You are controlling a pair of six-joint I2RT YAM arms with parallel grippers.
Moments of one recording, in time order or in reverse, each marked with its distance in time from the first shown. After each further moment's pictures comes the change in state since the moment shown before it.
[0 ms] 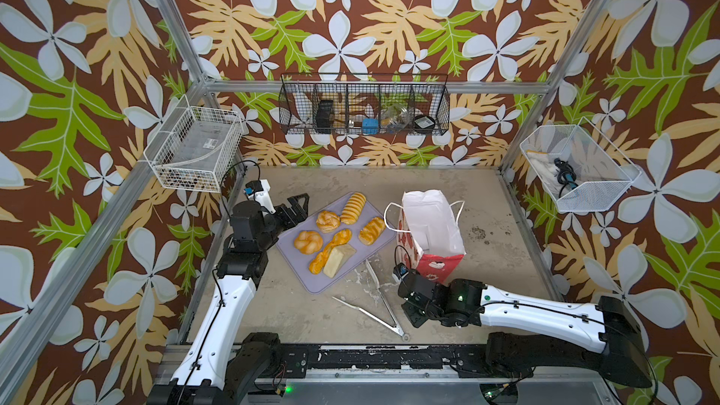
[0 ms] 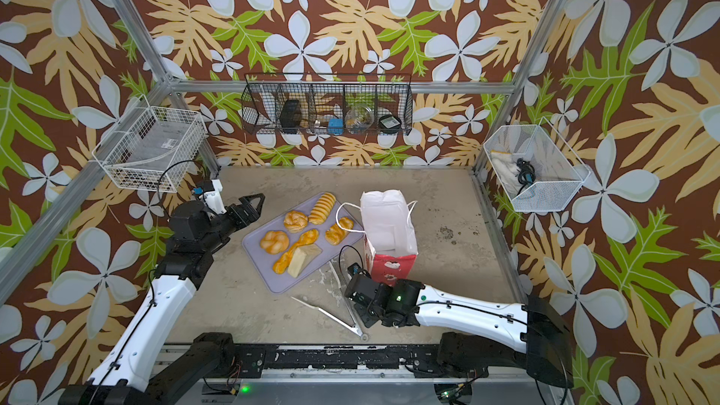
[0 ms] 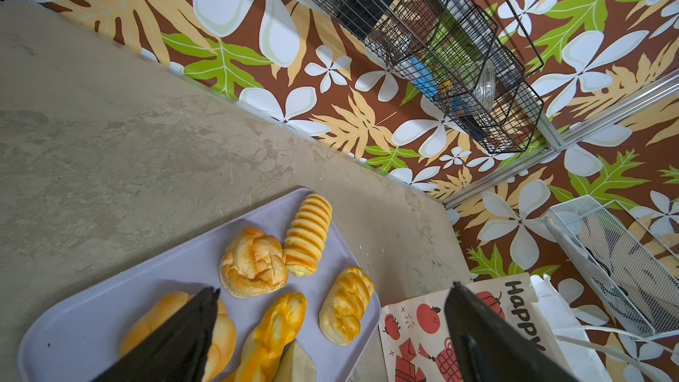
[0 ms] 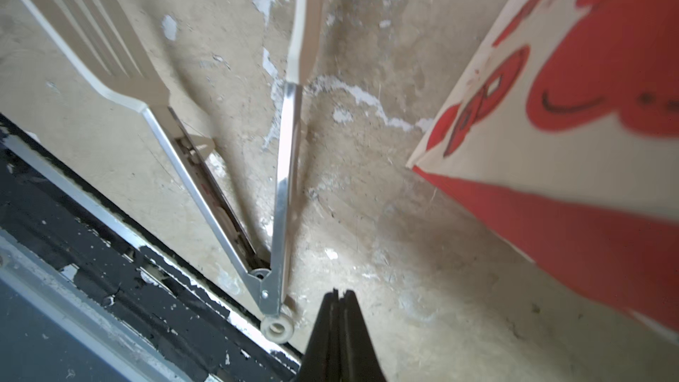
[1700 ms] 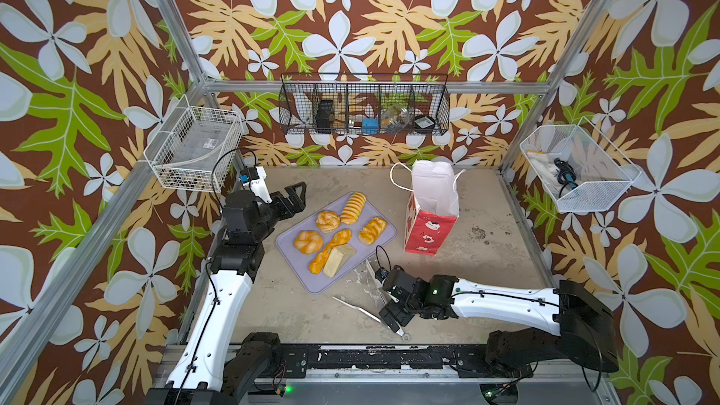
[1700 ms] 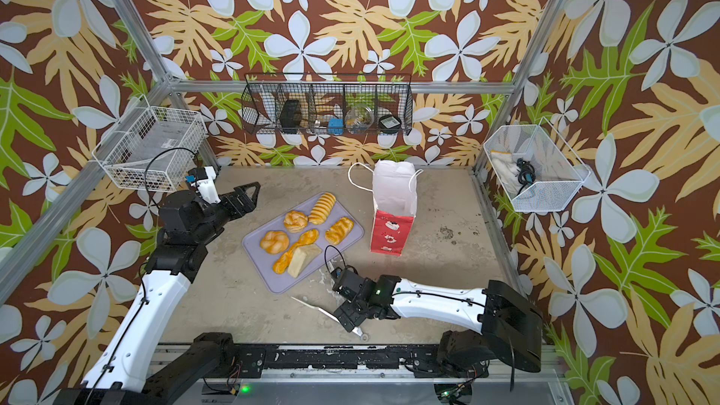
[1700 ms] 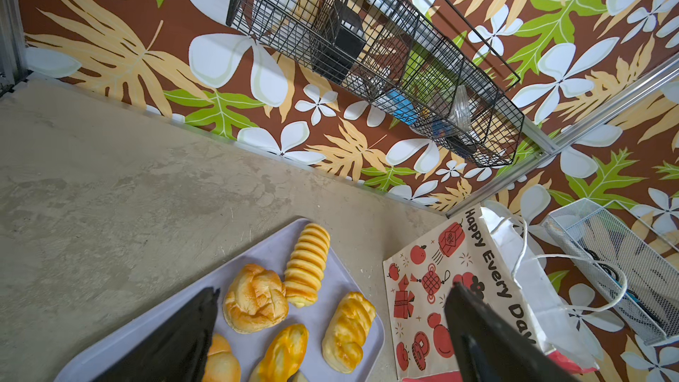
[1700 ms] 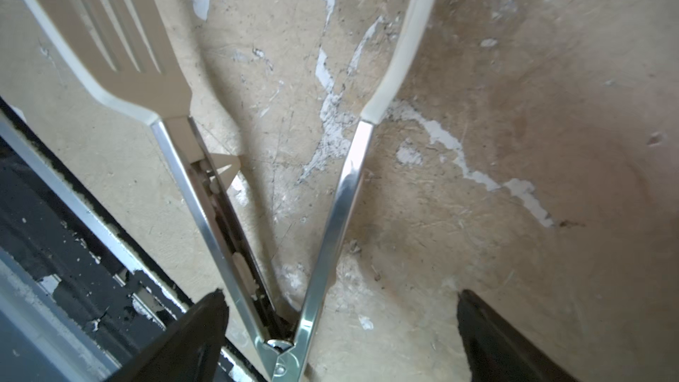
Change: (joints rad) left arm 0.000 0.022 0.134 -0.053 -0.021 0.075; right arm -0.026 0.212 0.014 0.208 -0.132 -0.203
